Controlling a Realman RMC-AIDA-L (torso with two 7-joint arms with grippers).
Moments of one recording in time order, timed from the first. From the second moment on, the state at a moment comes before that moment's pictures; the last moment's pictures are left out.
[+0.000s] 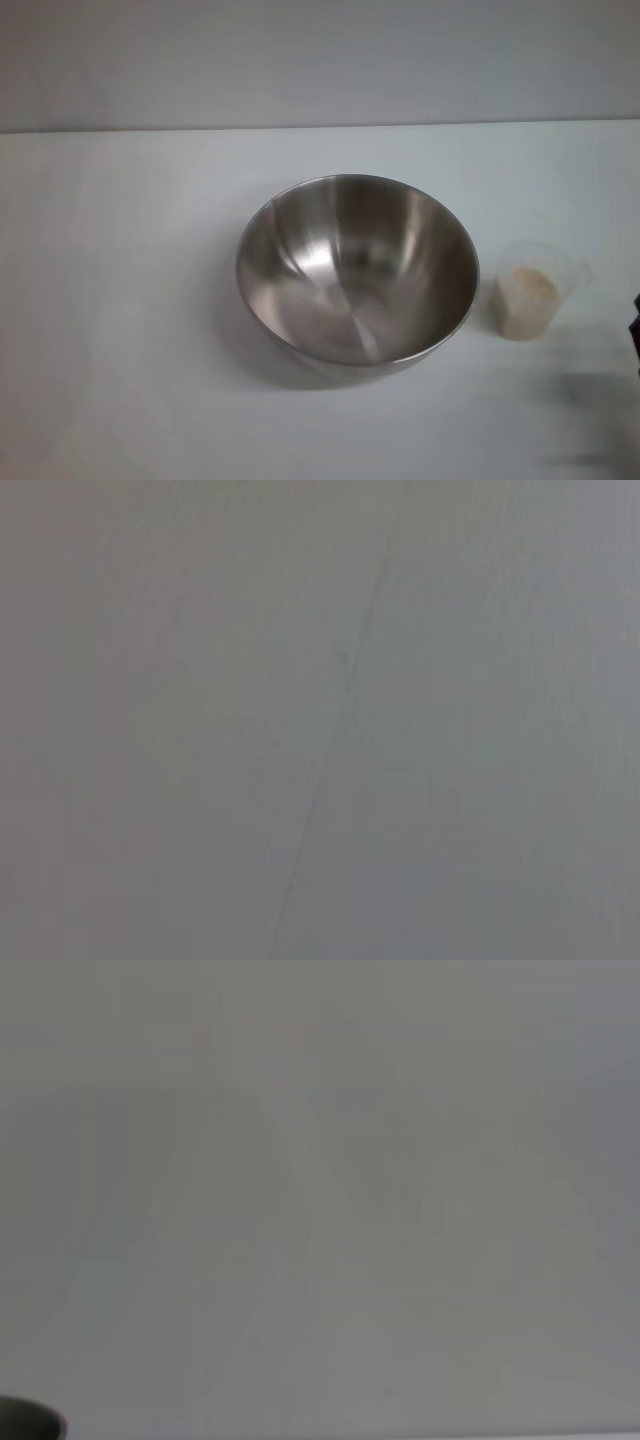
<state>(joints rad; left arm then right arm) -0.34 -2.05 -1.45 -0.38 2.79 1.40 -0.45 0.10 2.08 0.26 0.35 -1.75 -1.45 -0.08</state>
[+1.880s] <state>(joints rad) -0.36 -2.06 -1.46 -0.38 2.79 1.40 -0.45 0.21 2.08 0.25 0.30 -1.75 -1.30 -0.08</state>
